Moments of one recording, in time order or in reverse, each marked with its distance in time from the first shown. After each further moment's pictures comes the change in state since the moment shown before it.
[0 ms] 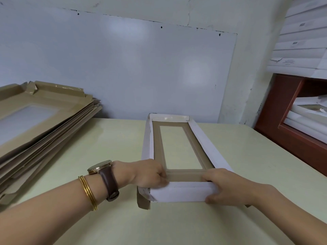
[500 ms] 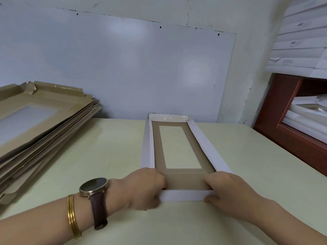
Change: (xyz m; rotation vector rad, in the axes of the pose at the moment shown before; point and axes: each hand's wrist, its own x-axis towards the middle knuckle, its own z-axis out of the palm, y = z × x) left_hand -0.030 0.013 0.024 0.452 0.173 0.167; right_hand -0.016 -0.008 0.020 -0.232 0.232 0.012
